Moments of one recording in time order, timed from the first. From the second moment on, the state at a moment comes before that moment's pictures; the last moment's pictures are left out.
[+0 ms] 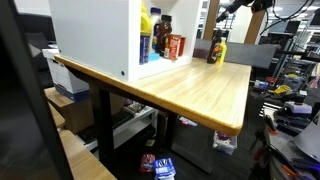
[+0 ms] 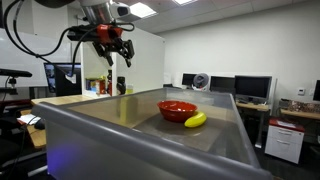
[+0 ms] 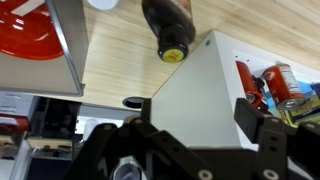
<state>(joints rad) 0.06 -0.64 -0.48 -2.48 0.31 2.37 -0.95</state>
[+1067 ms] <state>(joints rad) 0.05 -0.82 -0.12 -2.72 0.31 2.22 -0.27</state>
